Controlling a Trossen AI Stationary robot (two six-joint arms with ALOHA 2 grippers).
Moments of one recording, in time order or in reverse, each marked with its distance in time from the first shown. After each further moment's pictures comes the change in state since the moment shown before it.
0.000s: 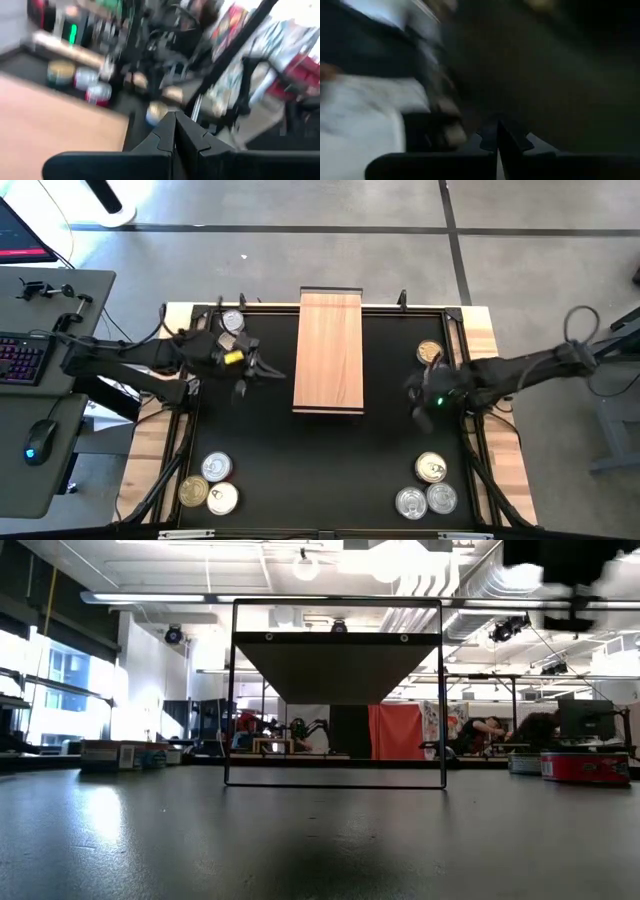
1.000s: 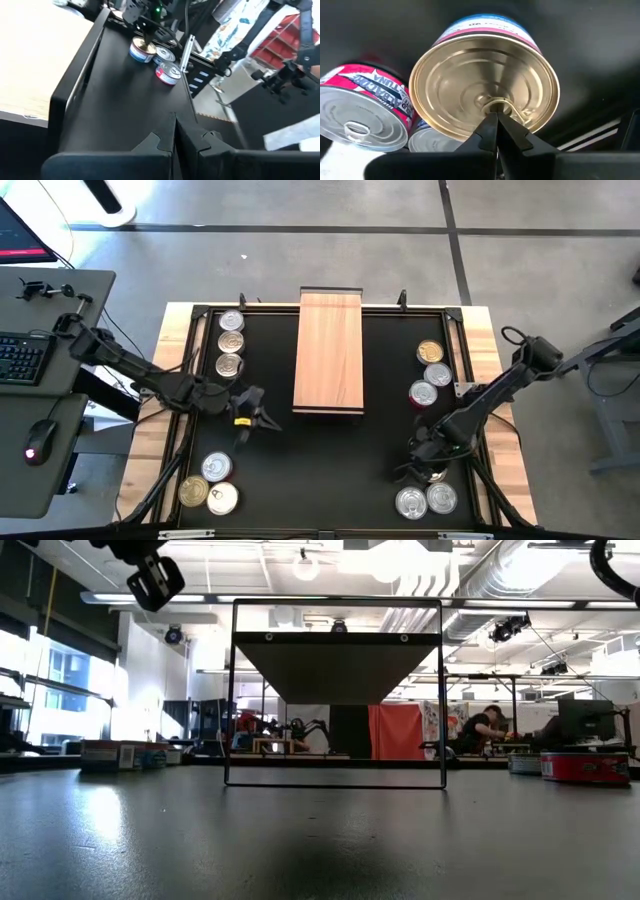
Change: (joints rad) left arm -0.298 0.032 -0.408 0.329 -0.138 -0.103; right arm 0.435 0.543 0.048 -0.242 -0.110 0.599
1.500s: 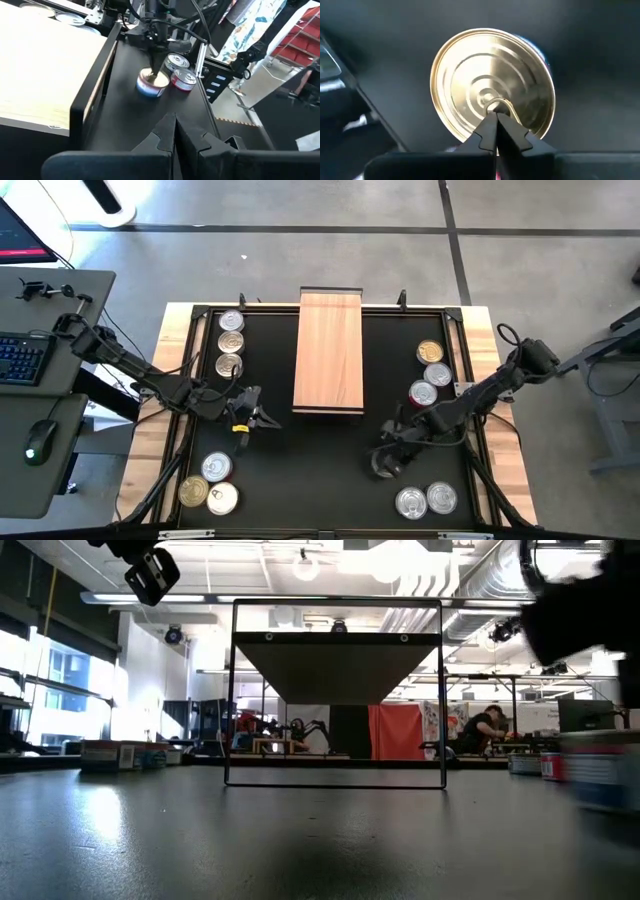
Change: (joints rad) left arm -0.049 0.000 0.000 -0.001 -0.141 0.080; right arm -0.193 0.066 -0.004 0.361 0.240 -0.366
